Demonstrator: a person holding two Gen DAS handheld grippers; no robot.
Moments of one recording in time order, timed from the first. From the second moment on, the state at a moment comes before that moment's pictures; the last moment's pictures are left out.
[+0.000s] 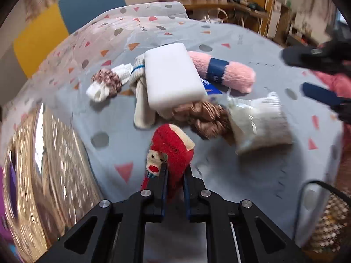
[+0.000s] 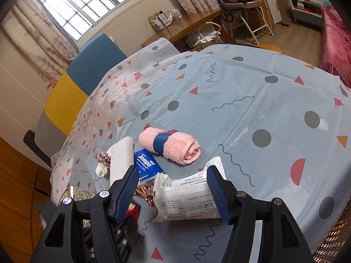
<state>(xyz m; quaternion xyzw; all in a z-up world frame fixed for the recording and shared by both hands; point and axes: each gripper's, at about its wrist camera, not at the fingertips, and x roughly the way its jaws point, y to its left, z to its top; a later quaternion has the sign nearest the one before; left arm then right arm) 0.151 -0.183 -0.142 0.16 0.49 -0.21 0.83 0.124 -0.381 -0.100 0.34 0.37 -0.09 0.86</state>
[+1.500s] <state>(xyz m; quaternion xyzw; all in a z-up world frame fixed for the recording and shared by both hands) 0.117 0.174 -0.029 -0.15 0.37 0.04 0.92 0.197 -0.288 -0.092 0.14 0.46 -0.03 0.88</state>
